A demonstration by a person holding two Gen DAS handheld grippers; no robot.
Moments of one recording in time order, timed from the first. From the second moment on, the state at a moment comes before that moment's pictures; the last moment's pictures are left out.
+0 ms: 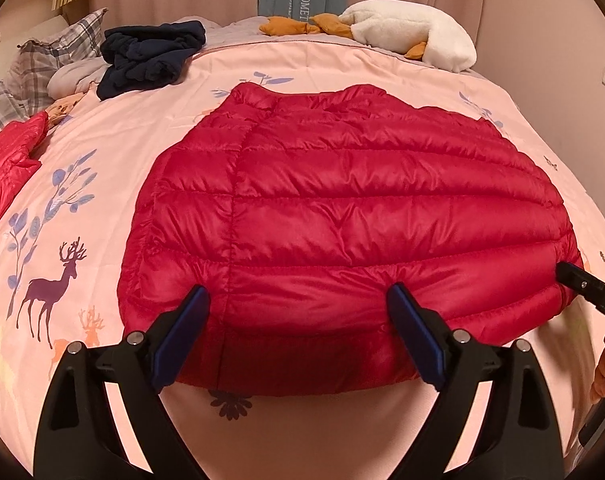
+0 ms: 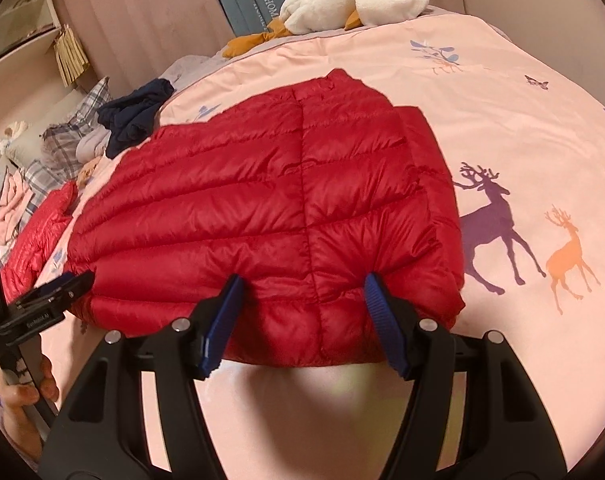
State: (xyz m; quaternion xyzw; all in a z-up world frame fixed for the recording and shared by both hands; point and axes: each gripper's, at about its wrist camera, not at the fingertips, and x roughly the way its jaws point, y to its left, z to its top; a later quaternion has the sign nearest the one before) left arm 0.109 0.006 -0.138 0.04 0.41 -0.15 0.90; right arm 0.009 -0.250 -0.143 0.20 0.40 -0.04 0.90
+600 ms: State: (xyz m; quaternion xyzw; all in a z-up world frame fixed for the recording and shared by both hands) left arm 0.093 -0.007 -0.124 0.06 0.39 -0.15 0.91; right arm 0.014 -0.211 -0.122 0.15 0.38 0.01 0.91
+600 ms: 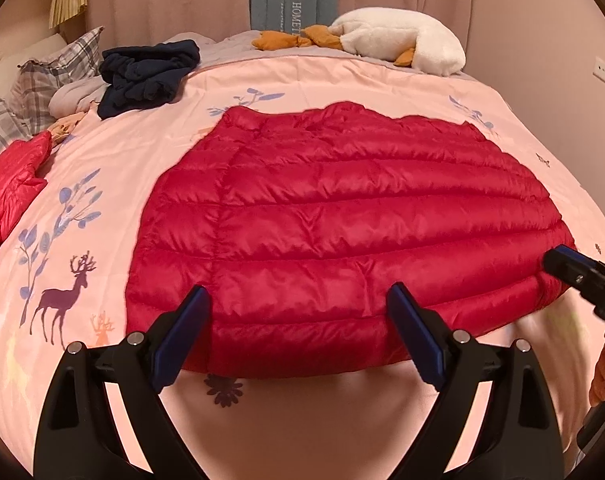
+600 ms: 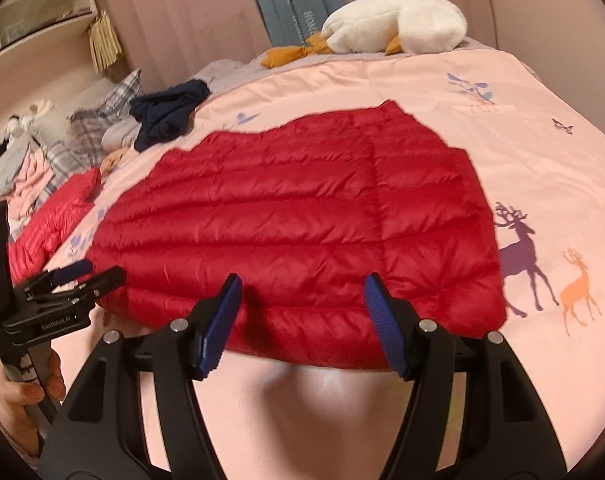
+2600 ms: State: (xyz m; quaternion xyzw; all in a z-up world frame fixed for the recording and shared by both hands) left arm 0.243 0.037 -0.108 -0.10 0.45 -0.13 0.88; right arm 0.006 -0.292 -0.141 0.23 0.37 -0.08 0.90
